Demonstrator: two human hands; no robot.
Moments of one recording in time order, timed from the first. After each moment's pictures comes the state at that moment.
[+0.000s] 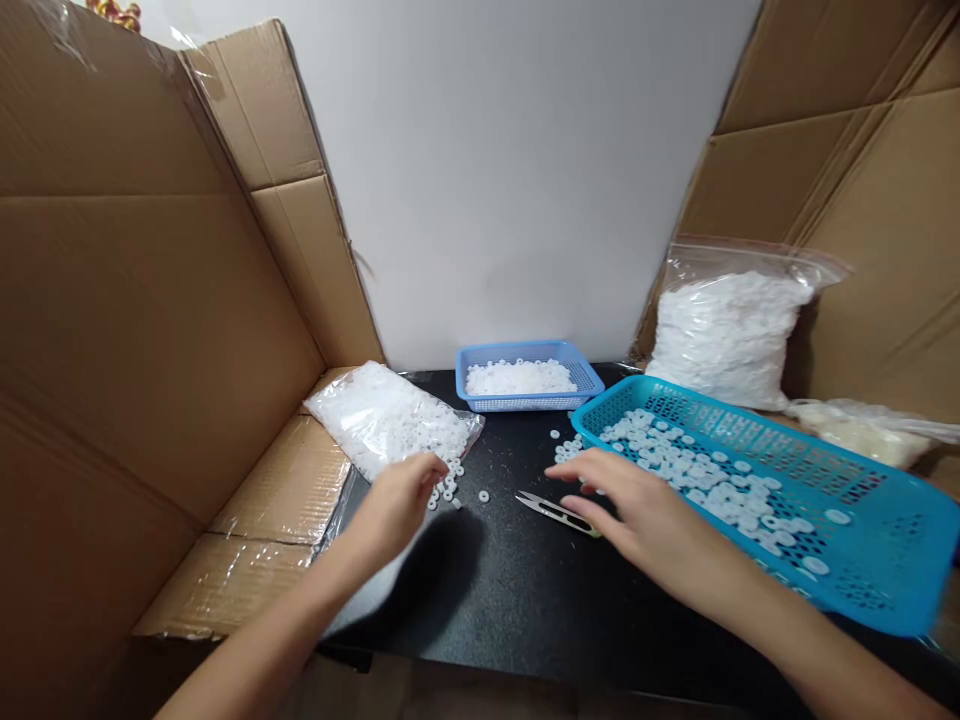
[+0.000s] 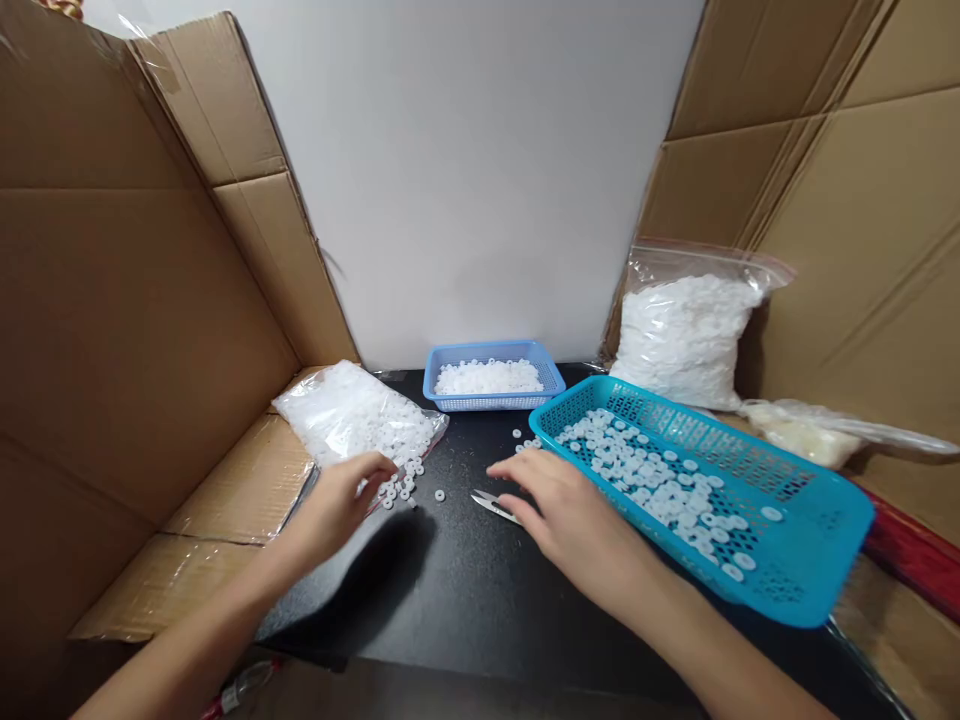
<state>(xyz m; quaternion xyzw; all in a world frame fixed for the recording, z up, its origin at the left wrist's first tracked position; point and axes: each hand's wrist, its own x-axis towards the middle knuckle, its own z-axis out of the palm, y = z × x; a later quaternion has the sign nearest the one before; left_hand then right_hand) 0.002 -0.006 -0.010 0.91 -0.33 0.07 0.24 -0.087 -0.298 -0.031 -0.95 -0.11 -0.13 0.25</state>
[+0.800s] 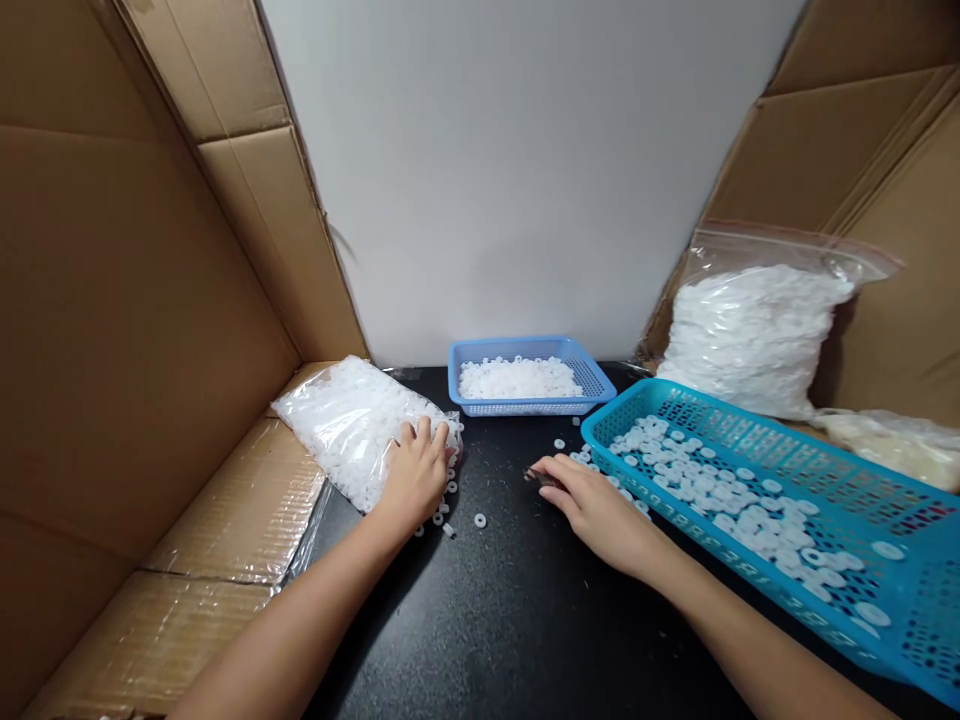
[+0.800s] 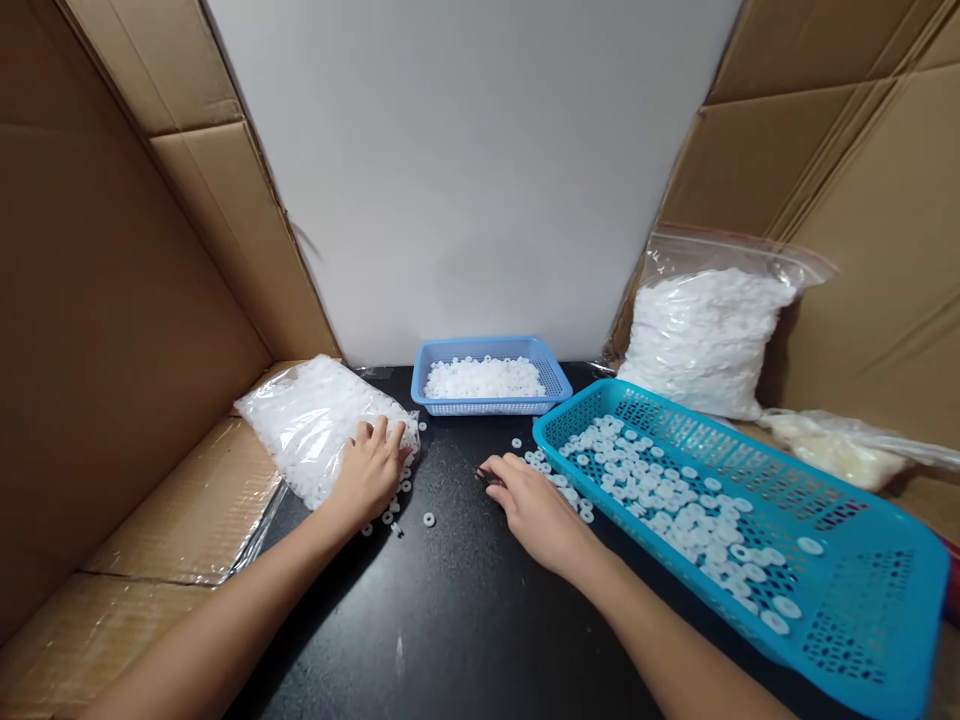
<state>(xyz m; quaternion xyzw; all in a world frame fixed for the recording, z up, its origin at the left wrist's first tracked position) 0.071 -0.068 -0.060 0.97 -0.23 0.10 -0.06 -0.011 -0.292 -0.085 -0.95 -0.06 0.00 0.32</state>
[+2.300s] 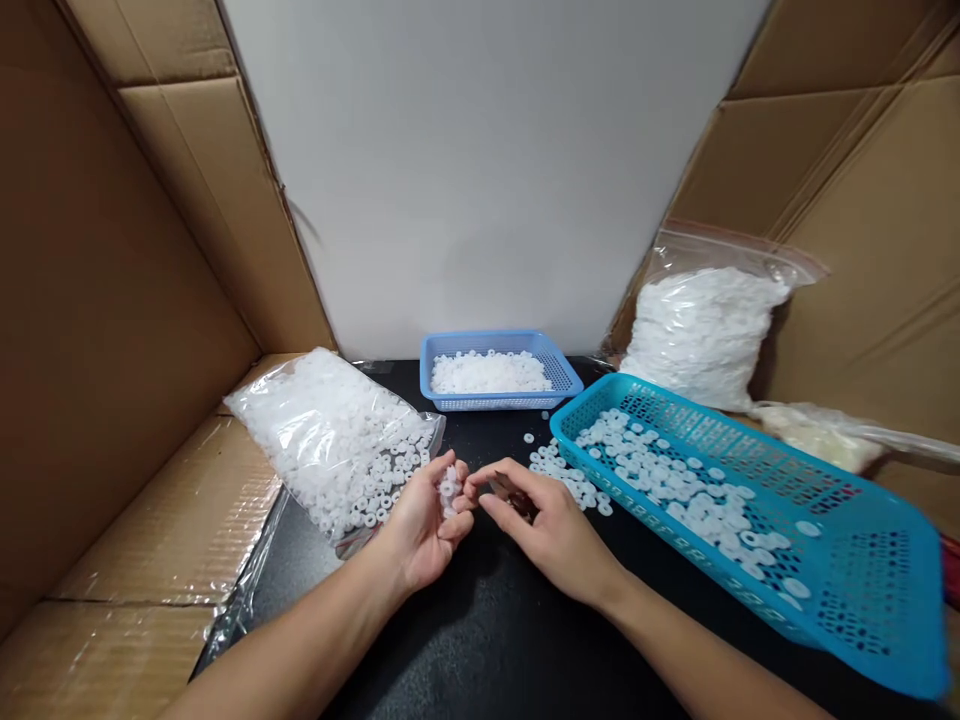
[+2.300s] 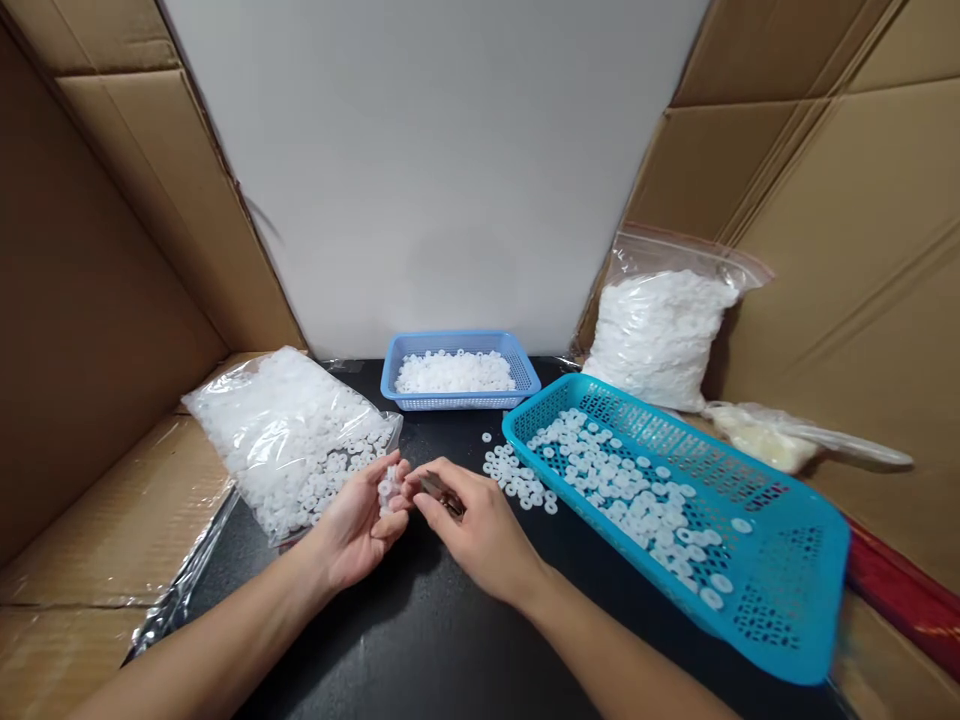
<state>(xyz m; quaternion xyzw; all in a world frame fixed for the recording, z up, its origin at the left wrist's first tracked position) 0.025 -0.114 -0.028 0.48 0.10 -0.37 0.79 -0.030 -0.261 -0.064 -0.82 -0.12 -0.11 0.55</state>
